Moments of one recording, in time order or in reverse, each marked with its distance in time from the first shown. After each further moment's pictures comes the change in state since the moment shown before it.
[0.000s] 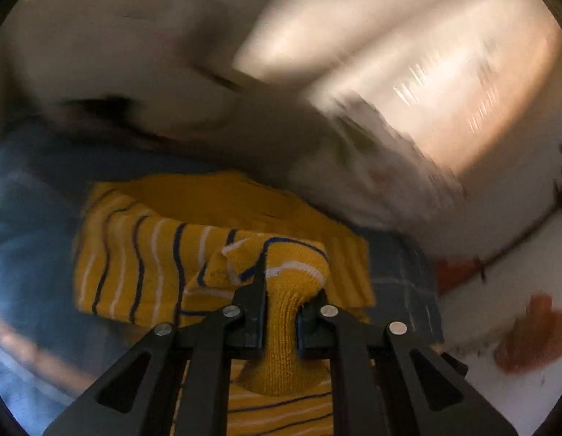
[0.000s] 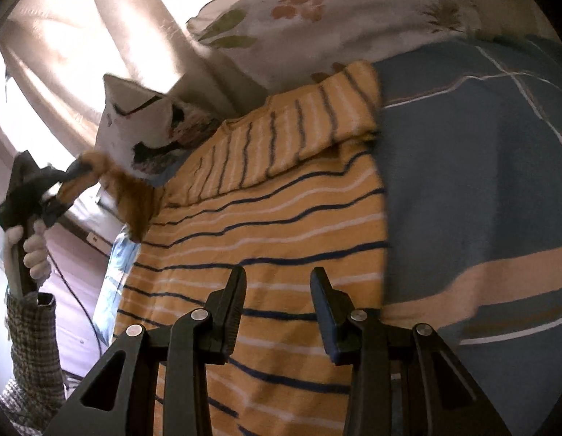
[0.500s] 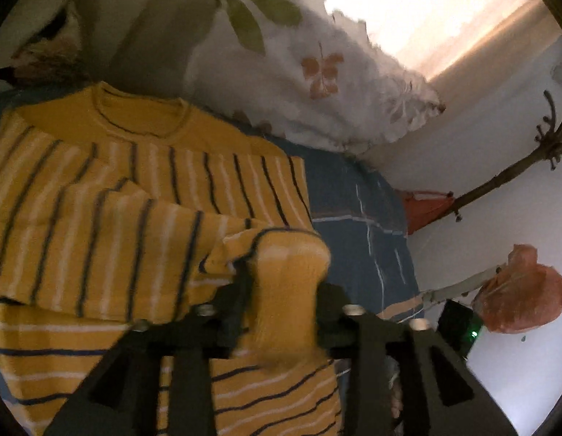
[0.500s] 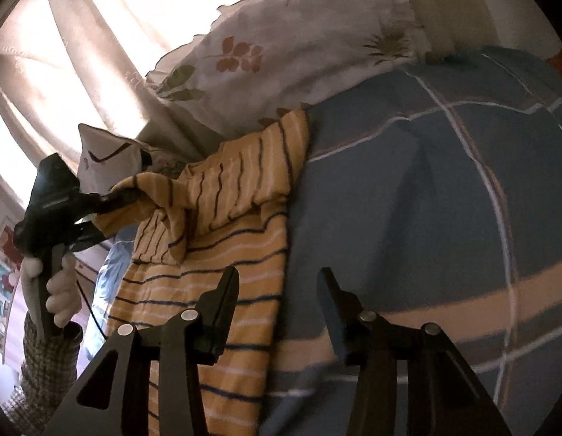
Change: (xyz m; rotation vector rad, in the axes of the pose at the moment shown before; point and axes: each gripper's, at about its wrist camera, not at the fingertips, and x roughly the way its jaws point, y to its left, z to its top) left arm 0.106 -0.059 -0.031 0.039 0.223 -0.172; right arm -0.028 -0.034 0.039 0.001 -0.047 -0.048
